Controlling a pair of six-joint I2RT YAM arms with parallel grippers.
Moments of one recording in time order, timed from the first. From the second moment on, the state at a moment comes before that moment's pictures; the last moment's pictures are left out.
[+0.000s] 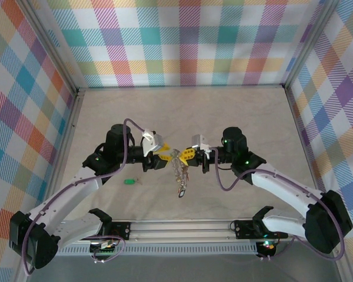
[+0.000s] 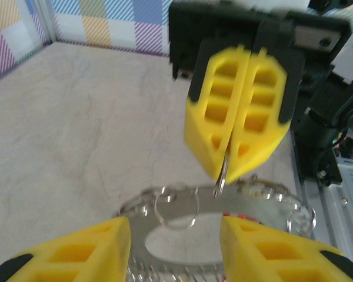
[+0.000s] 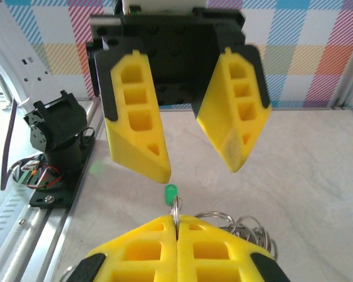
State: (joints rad) left arm -0.54 1.03 0.81 -0.22 0.74 0.31; right arm 0.65 1.15 0.70 0.18 -0.86 -0.26
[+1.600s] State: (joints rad) left arm -0.62 1.23 1.09 -0.68 0.66 0.56; right arm 0.67 1.19 0.86 -0.18 -0.79 -0.48
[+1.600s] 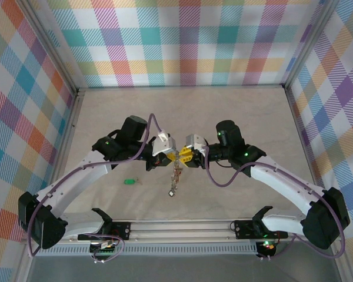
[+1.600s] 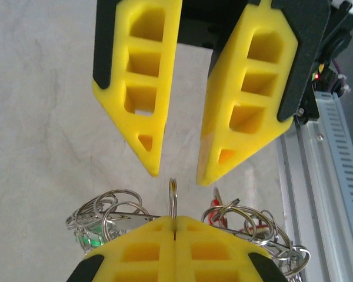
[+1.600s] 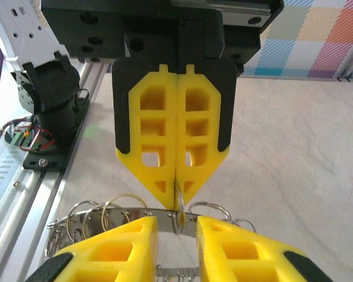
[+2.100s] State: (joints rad) left arm -0.63 1.29 1.18 -0.79 0.67 0.60; right arm 0.68 1.19 0.86 -0.20 -0.77 -0.48
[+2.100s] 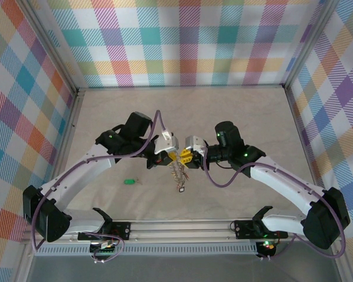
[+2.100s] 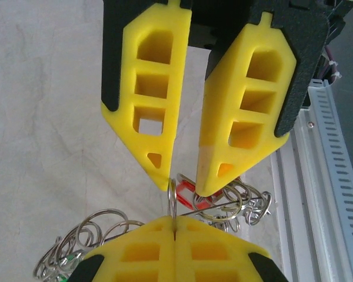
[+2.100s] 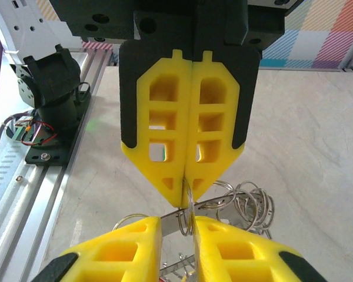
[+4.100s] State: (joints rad) left arm -0.61 1.18 1.10 -0.60 0.73 0.50; right arm 0.65 1.15 0.61 0.42 -0.82 -0.06
